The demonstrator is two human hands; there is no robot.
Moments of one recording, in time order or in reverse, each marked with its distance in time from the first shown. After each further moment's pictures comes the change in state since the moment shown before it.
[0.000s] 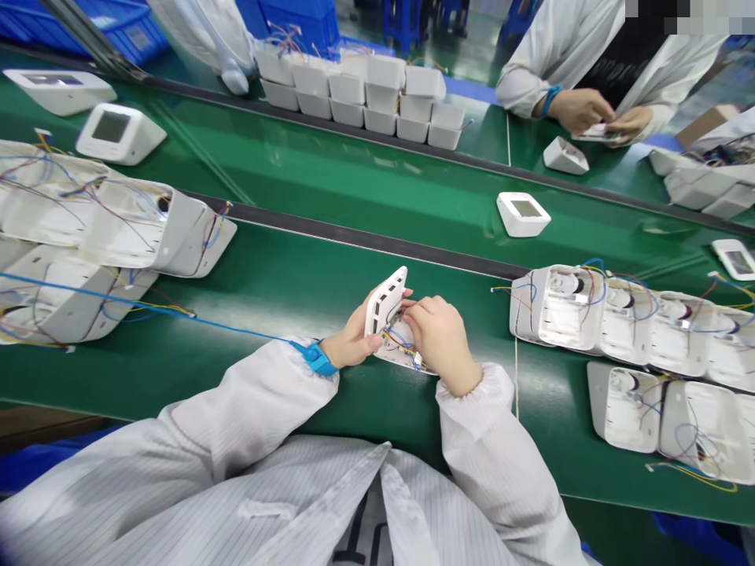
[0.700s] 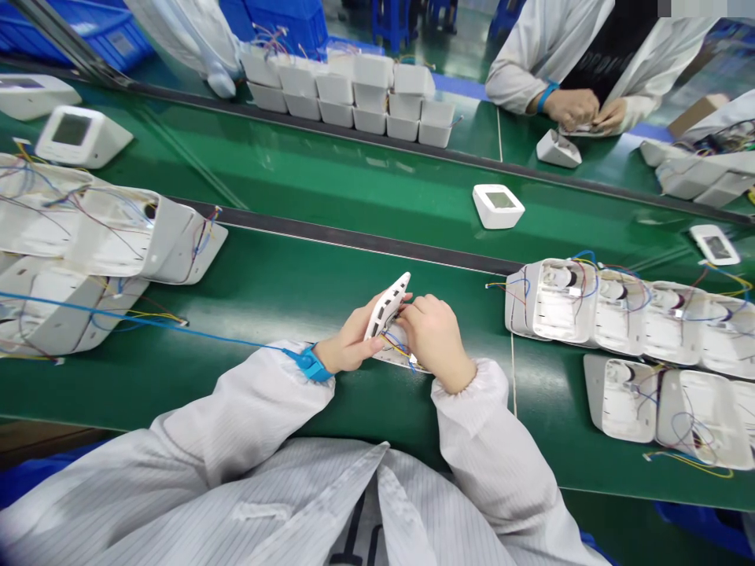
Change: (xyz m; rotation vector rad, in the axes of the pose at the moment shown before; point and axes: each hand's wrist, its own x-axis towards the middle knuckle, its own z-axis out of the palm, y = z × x) left_hand 0.006 0.011 -0.001 0.253 -0.146 0.066; right_hand 0.002 -0.004 -0.001 -0.090 -0.027 0.013
